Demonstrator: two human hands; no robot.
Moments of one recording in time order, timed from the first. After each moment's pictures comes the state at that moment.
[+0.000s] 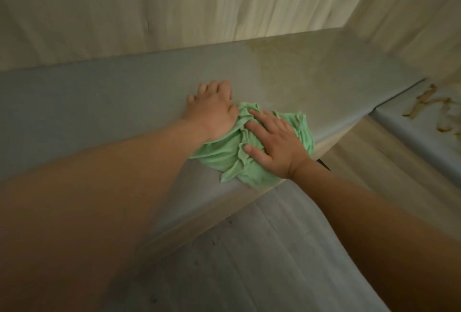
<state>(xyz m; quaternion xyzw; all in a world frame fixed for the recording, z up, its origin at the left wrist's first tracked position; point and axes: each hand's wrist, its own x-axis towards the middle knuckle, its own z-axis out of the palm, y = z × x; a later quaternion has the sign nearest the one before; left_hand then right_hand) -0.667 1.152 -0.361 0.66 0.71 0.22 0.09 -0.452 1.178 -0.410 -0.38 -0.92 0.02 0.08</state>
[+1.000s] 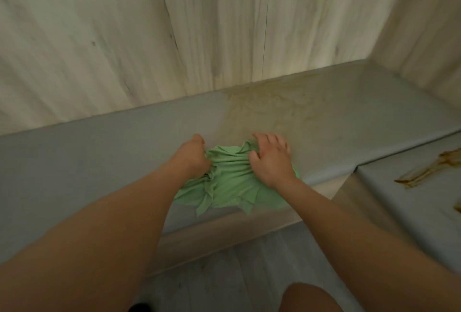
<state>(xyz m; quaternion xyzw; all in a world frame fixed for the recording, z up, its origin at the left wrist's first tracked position) -0.525 1.246 -0.322 0.44 0.87 0.11 0.19 -0.338 1.353 -0.376 -0.45 -0.86 0.15 0.17</state>
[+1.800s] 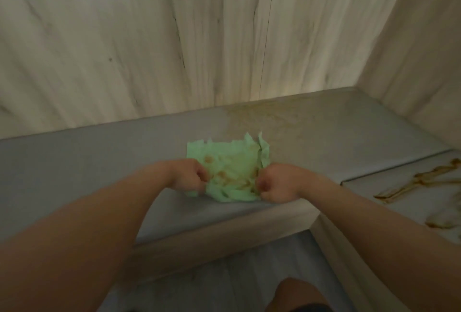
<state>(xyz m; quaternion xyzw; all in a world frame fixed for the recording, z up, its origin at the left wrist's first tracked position) -0.526 1.206 -0.280 0.57 0.77 -0.02 0.29 -0.289 1.355 -0.309 -0.16 -0.98 0.12 -0.07</state>
